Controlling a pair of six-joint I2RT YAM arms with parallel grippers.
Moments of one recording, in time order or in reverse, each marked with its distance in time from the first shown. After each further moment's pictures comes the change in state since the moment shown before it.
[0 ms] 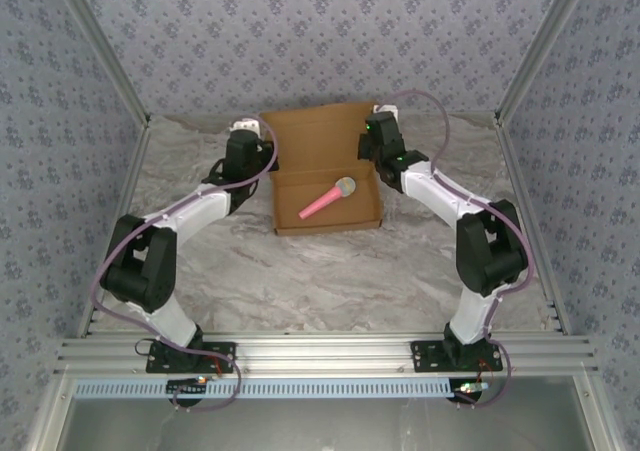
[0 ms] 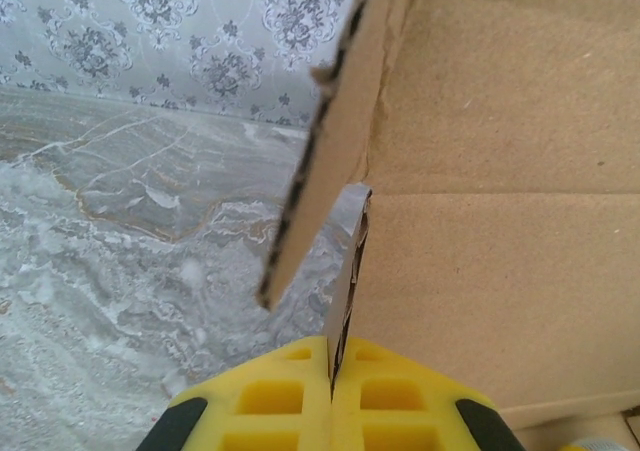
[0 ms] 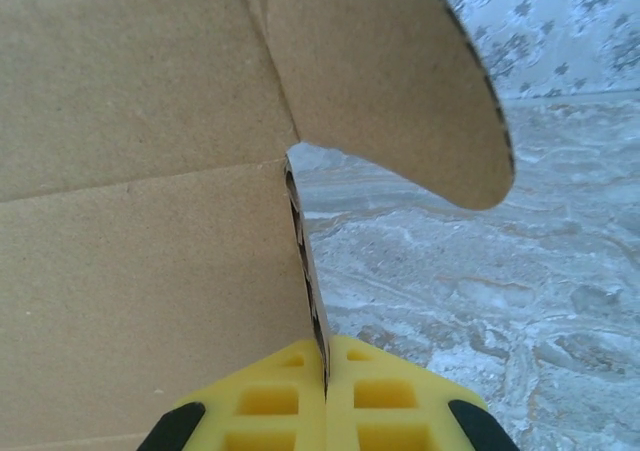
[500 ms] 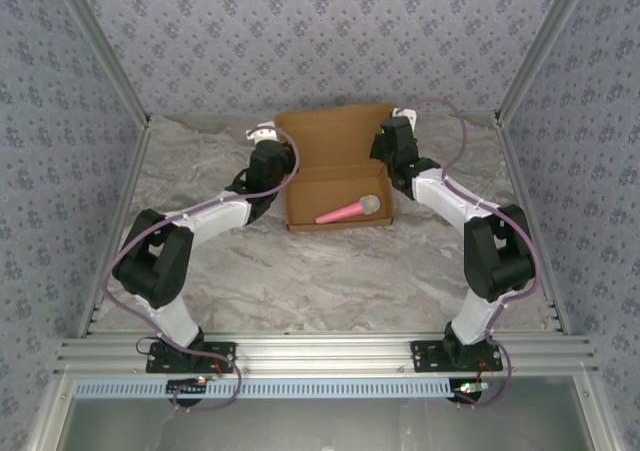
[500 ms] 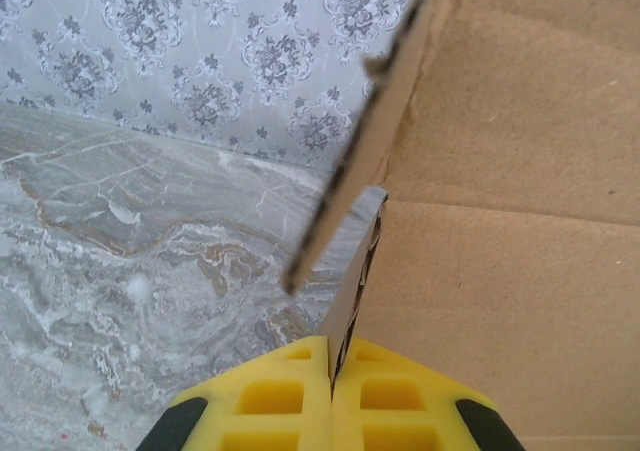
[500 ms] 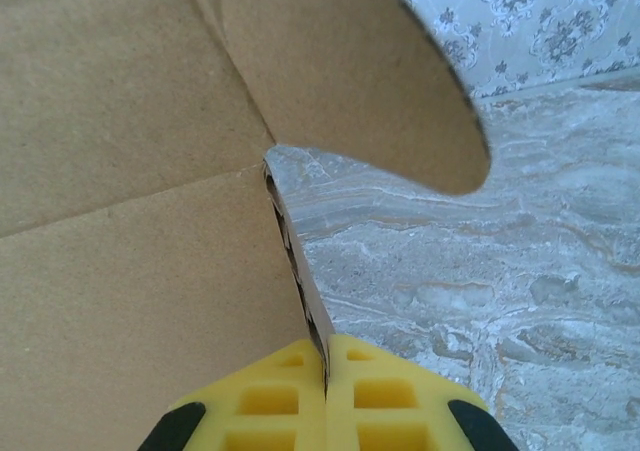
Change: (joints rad) left arm -0.136 0.049 -0.035 0.171 -0.215 -0.087; right arm -0.056 -0.046 -0.117 0.119 -0.003 0.084
